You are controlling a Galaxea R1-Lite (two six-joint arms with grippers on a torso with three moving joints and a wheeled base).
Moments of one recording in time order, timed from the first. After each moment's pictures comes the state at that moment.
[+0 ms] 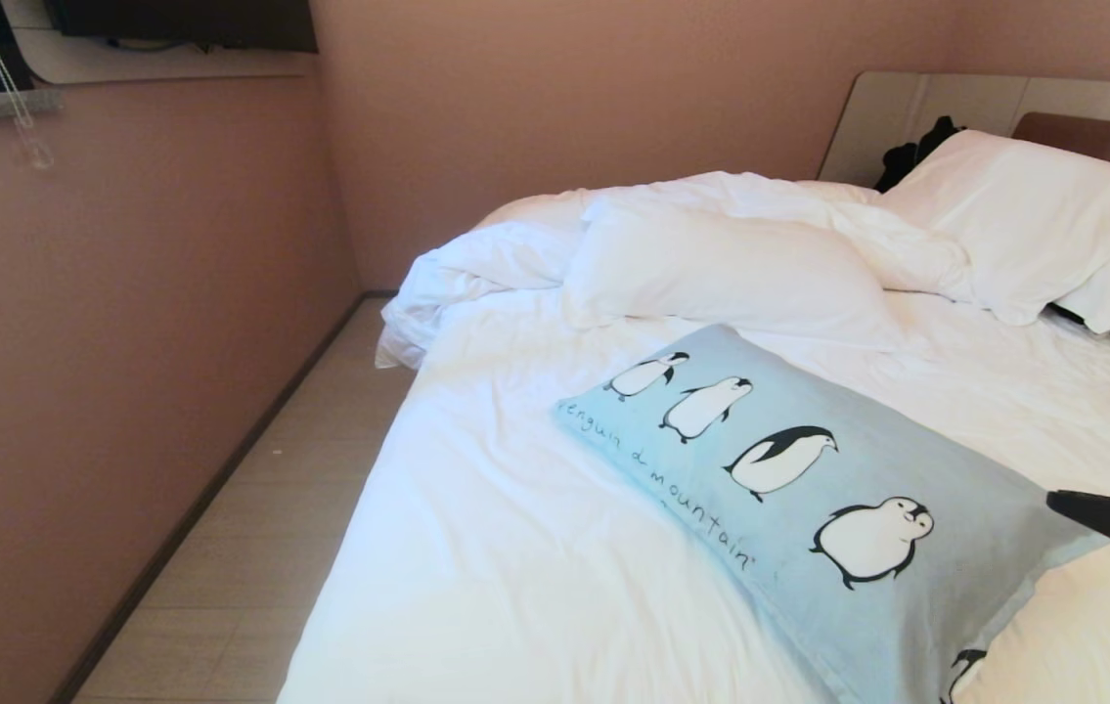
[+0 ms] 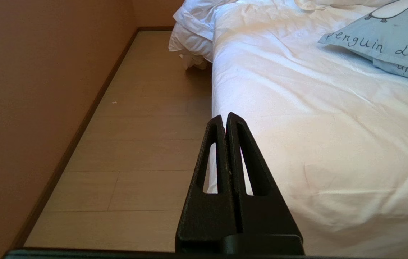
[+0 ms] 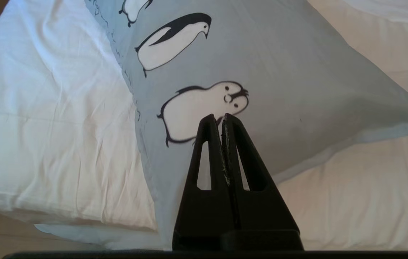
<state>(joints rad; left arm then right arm) 0.00 0.00 0.00 -0.01 0.00 0.00 0.01 1.08 -0.57 -0.13 0.14 0.03</state>
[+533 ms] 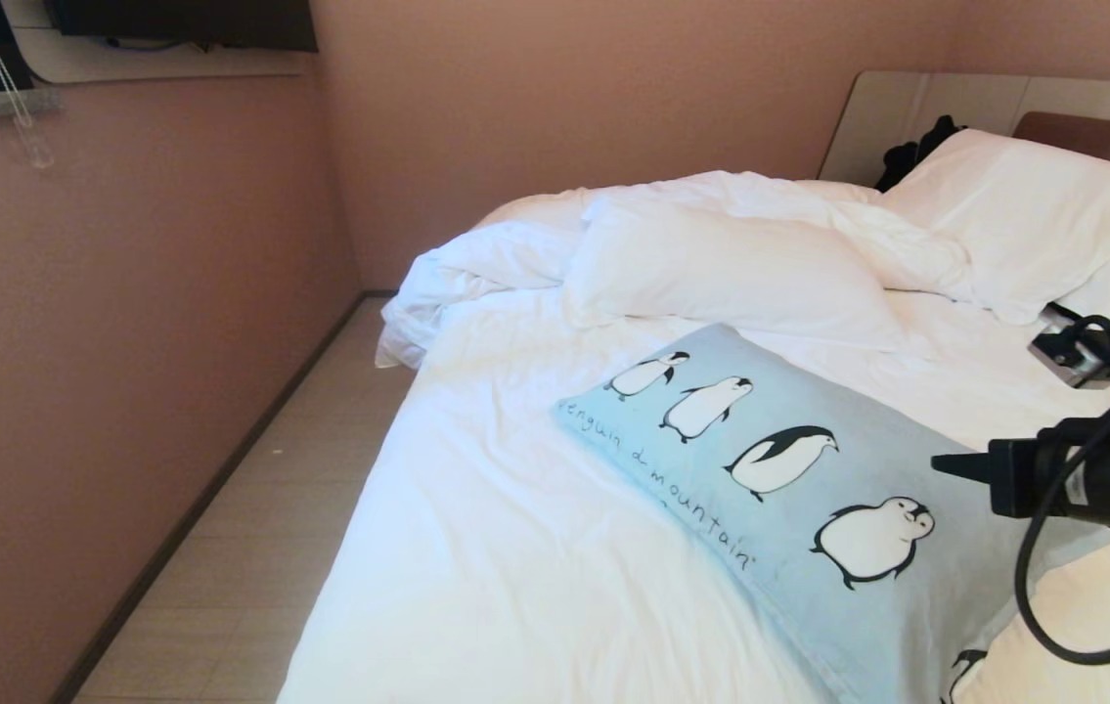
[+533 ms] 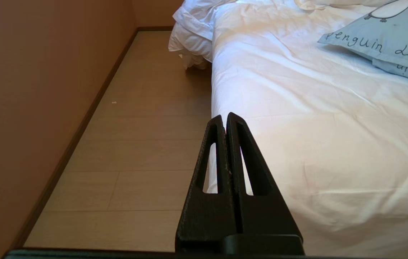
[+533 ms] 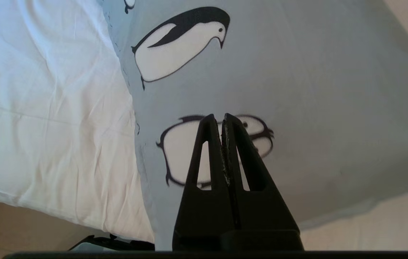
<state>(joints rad) 0.00 0.00 0.00 -0.01 0.00 0.00 0.01 1.45 -0.76 -0.14 0.23 0.01</state>
